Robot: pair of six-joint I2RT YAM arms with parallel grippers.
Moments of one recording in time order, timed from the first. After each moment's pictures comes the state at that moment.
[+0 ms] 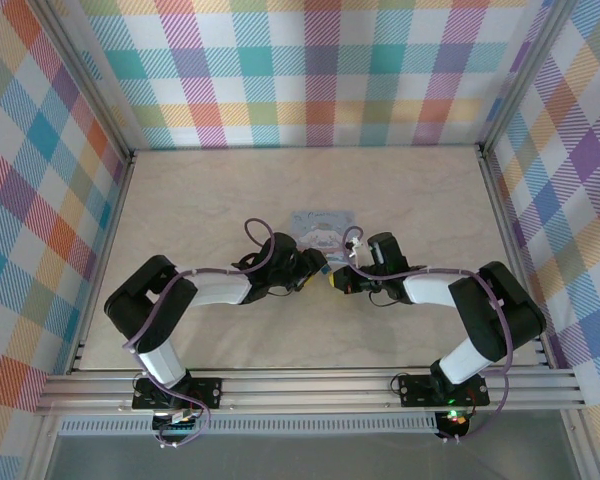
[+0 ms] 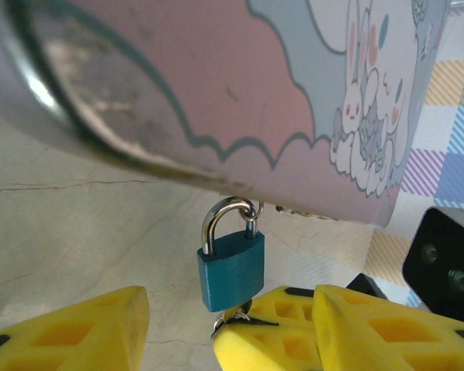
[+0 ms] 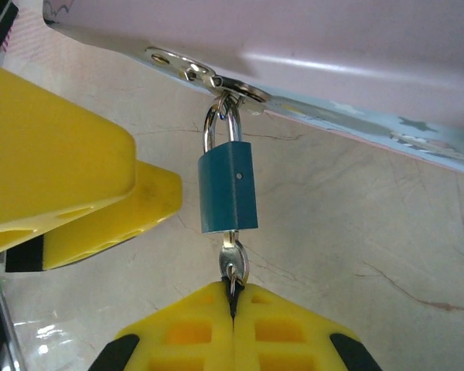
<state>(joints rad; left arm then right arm) -0.75 1.71 0.78 0.30 0.20 -1.34 0.50 1.56 0.56 0.21 -0.56 0.44</state>
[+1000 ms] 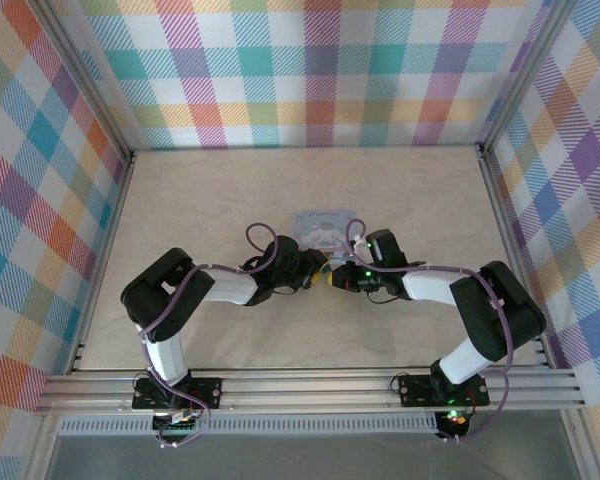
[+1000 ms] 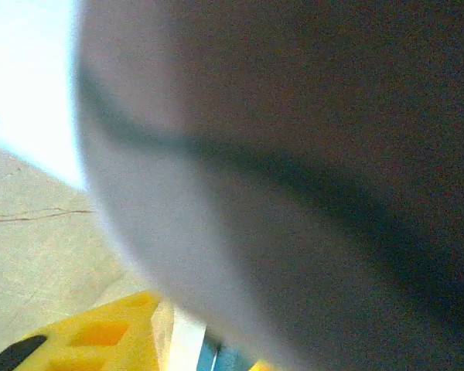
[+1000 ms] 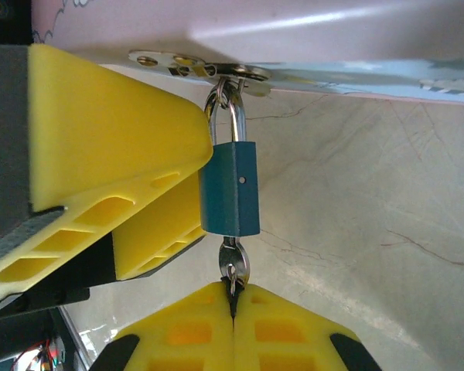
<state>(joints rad) -0.75 1.81 0.77 0.47 0.20 -1.50 0.50 1.56 0.60 0.13 -0.60 0.63</state>
